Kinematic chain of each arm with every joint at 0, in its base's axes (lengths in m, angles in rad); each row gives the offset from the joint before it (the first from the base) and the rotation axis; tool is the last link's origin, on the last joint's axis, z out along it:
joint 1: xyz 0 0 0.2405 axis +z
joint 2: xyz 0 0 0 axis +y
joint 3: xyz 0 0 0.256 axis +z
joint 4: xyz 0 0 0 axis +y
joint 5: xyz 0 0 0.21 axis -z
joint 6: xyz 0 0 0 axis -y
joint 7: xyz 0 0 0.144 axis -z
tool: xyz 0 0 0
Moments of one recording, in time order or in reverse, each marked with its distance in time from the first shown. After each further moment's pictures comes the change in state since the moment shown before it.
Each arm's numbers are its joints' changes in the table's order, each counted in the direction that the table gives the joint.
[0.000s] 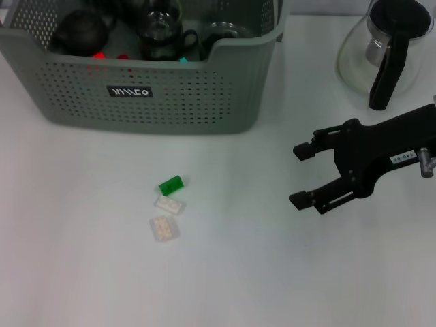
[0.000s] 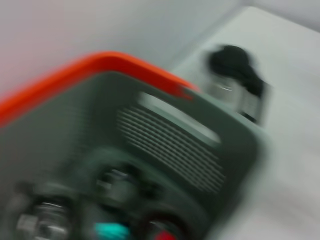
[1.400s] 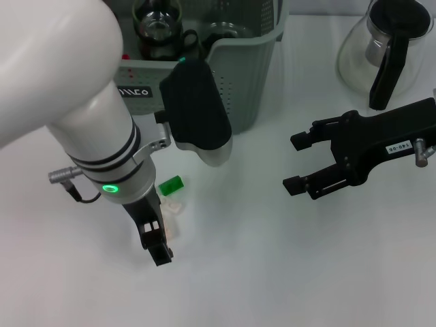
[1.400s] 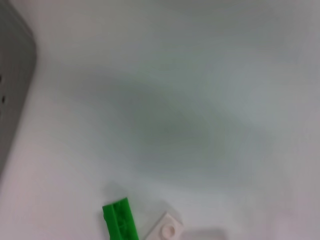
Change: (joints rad) left arm 0.331 -0.177 0.963 -0.058 -0.269 0.284 0.125; right arm 0.018 0.008 0.071 0.068 -0.006 -0.024 -0.007
